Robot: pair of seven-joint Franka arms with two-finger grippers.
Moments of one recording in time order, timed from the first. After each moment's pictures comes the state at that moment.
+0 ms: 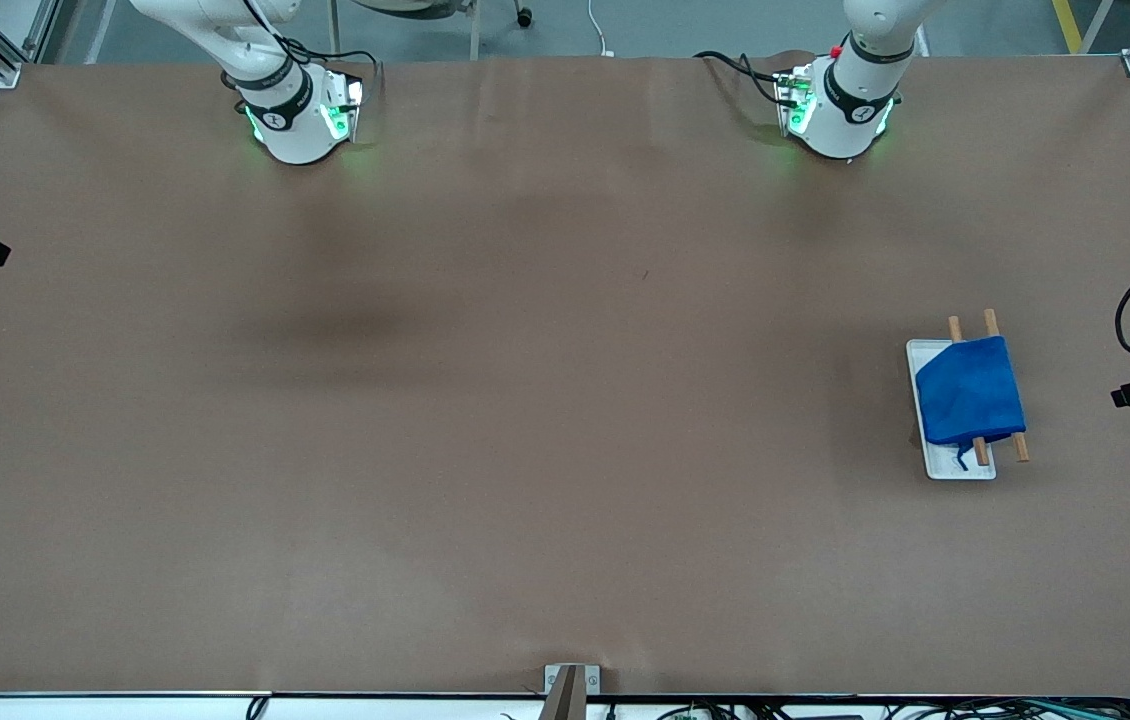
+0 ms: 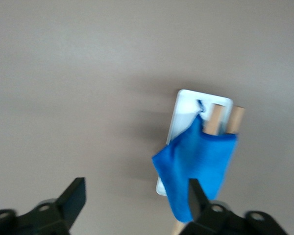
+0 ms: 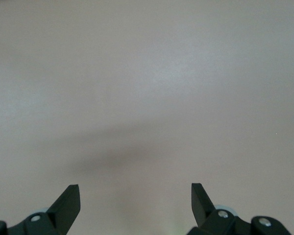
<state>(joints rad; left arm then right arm) 0.64 0.44 -0.45 -1.46 0.20 1.78 0.01 -0.06 -0.02 -0.08 -1.51 0.01 1.50 0.04</state>
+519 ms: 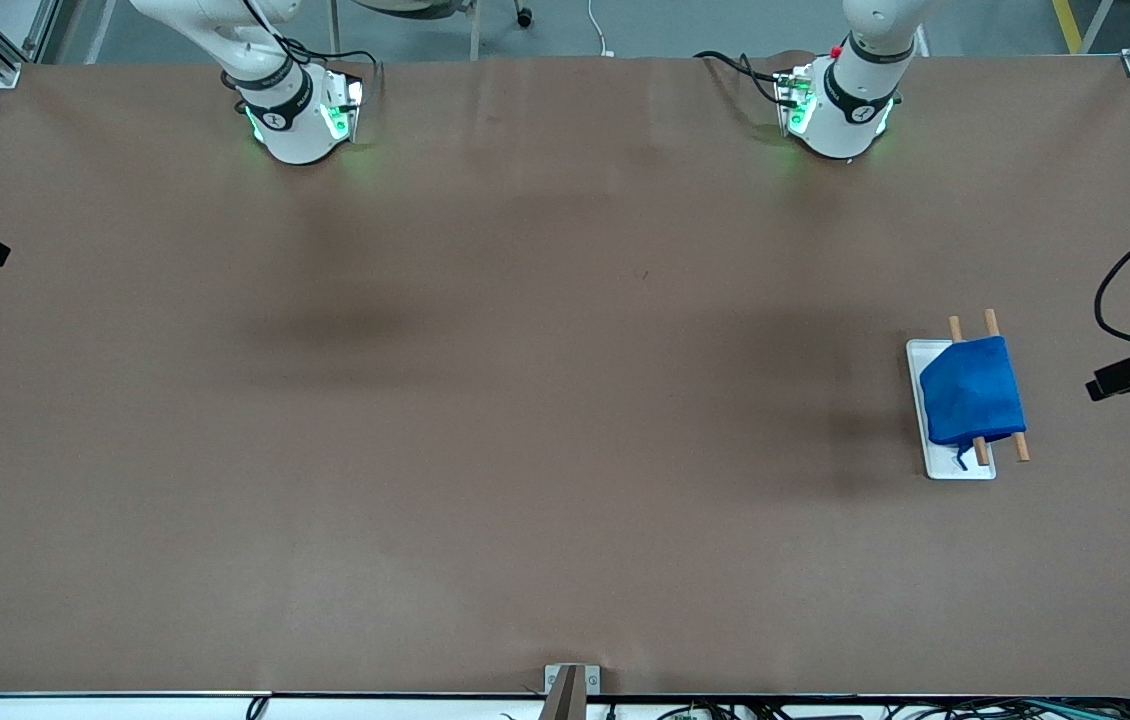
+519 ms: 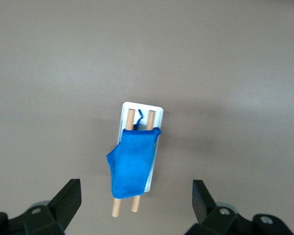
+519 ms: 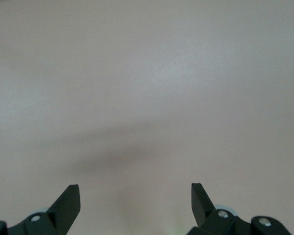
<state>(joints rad) 0.63 0.32 -0.63 -1.42 0.20 1.72 -0.13 -0.06 -0.01 -0.08 -1.51 0.01 1.49 0.04</state>
